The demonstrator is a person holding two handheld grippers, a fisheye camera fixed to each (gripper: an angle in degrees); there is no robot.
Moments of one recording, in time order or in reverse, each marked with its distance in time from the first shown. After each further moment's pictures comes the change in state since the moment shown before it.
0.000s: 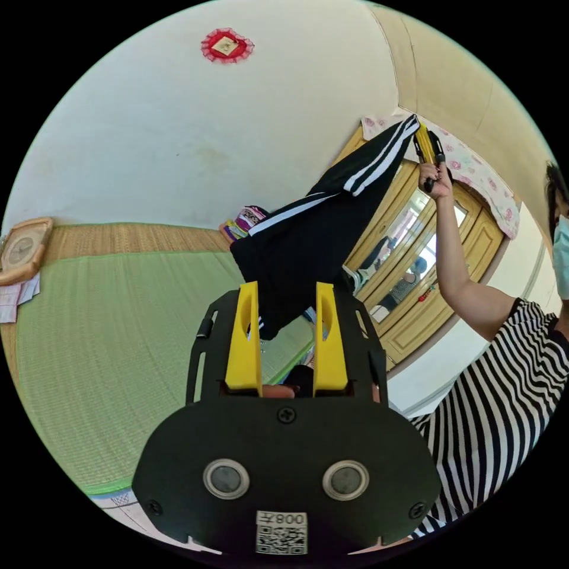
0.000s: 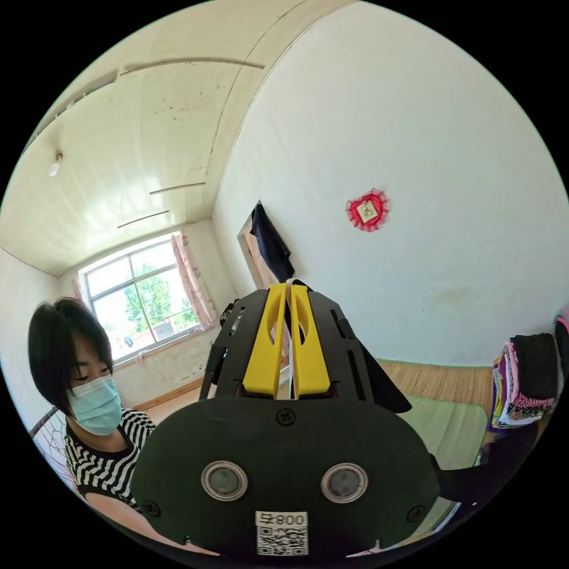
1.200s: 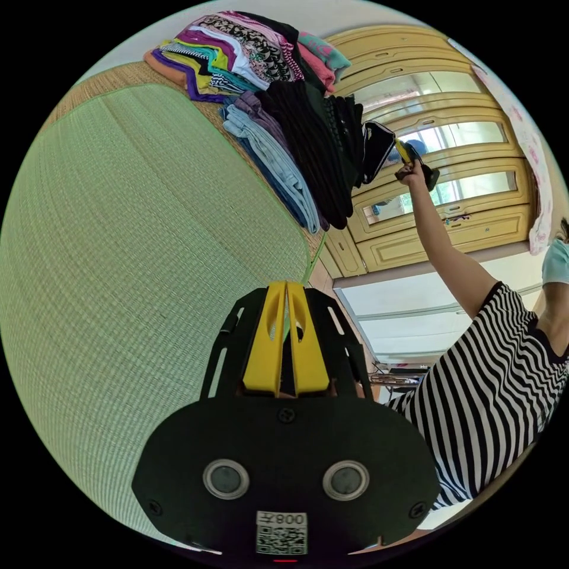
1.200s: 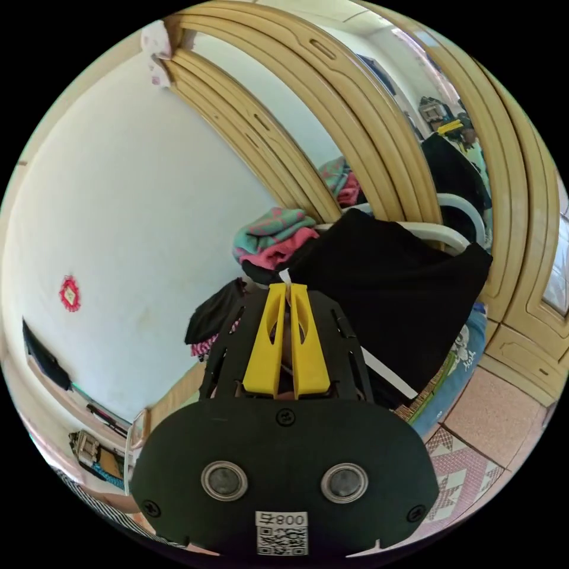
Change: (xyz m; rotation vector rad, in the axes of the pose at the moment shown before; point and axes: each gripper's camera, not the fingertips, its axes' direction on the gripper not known) left arm -0.457 0.328 0.444 -0.792 0.292 -0.096; right arm 0.308 0.013 -0.377 0.291 1.076 0.550
